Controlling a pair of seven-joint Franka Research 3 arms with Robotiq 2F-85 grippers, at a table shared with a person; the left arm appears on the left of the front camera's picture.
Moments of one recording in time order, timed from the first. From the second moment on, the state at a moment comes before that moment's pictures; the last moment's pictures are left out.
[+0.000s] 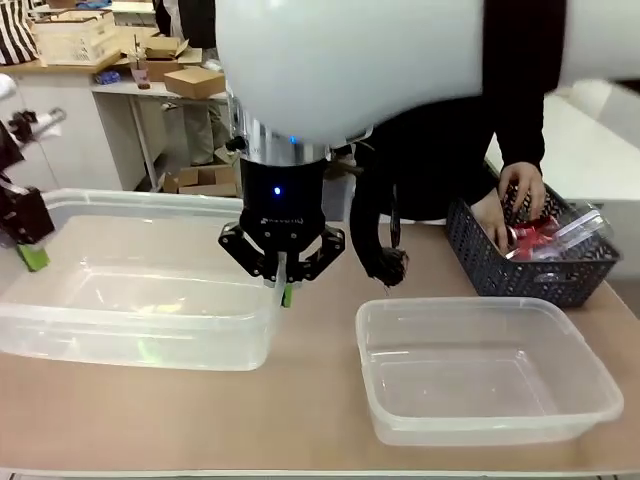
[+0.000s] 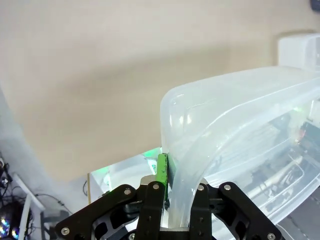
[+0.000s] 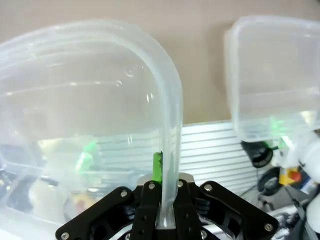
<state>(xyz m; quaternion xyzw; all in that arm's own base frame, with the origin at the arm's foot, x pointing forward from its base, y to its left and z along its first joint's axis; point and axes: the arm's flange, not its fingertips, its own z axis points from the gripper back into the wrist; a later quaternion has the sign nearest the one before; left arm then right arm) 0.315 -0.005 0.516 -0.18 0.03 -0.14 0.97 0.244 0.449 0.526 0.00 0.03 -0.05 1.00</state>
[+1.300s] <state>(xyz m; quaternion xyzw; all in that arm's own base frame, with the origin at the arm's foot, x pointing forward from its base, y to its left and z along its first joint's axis) 0.350 -0.195 0.489 -0.23 0.03 -0.05 0.97 0.280 0.255 0.511 -0.01 0.00 -0.05 1.00</state>
